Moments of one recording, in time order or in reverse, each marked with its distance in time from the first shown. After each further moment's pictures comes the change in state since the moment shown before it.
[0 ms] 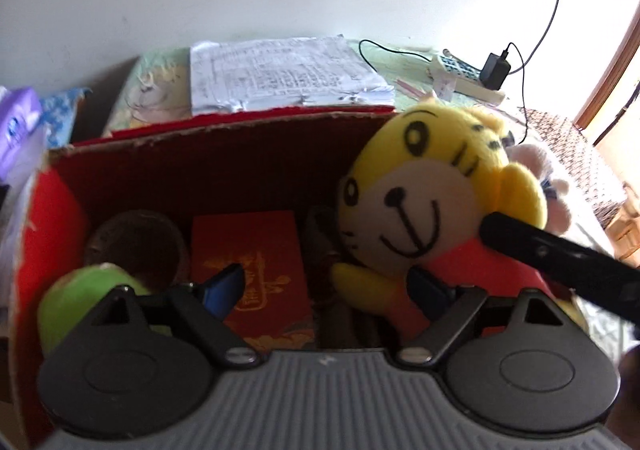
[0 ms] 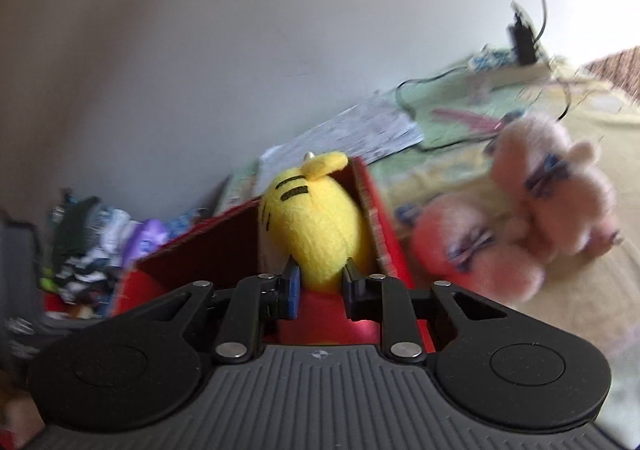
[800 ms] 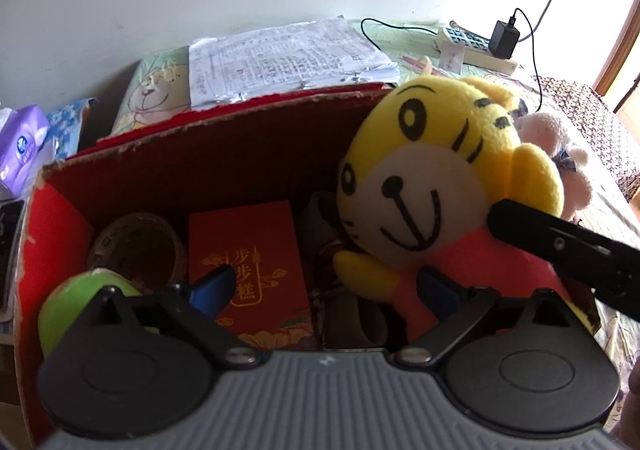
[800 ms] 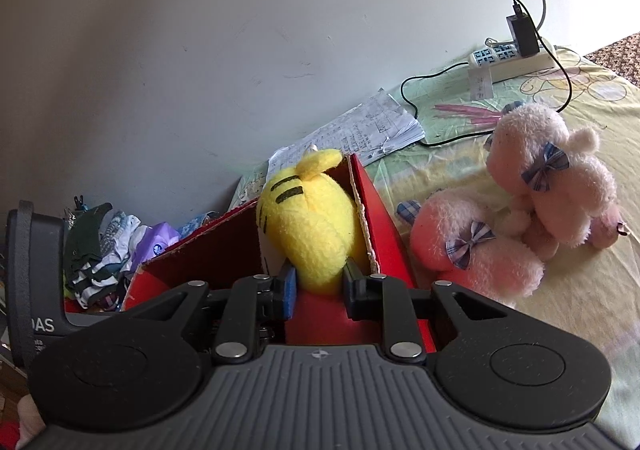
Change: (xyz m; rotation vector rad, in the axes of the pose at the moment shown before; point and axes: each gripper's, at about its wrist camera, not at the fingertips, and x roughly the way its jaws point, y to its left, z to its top) left arm 0.011 -0.029 -0.002 0.076 0.049 0.112; right arm -0.003 -0.021 0.001 0.107 0.023 0.112
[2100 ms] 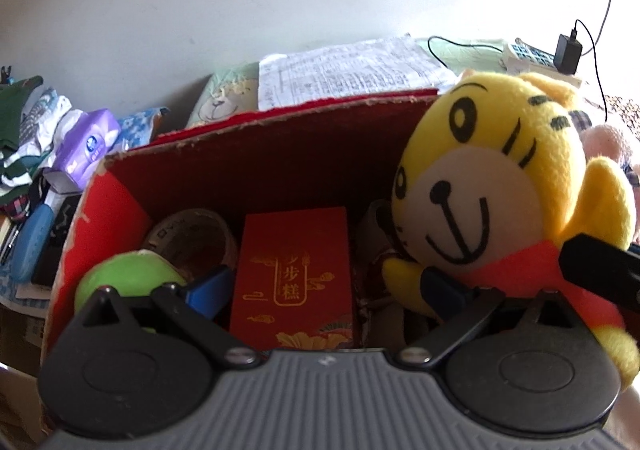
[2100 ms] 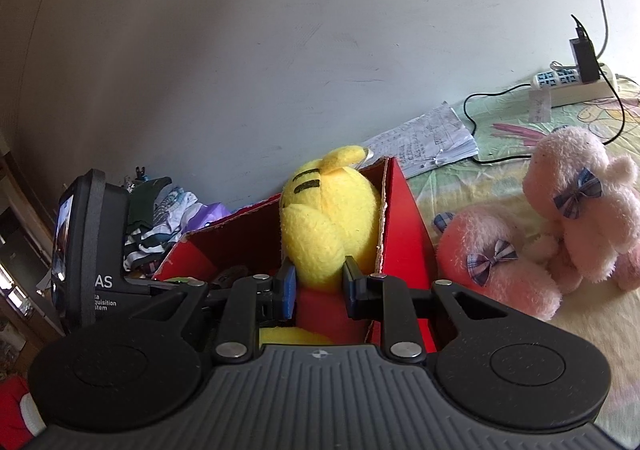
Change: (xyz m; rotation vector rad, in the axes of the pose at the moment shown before) left arm 0.000 -0.015 -0.012 -0.054 -0.086 0.254; right arm -0.011 -0.024 -0.004 -0.161 -0.007 0.229
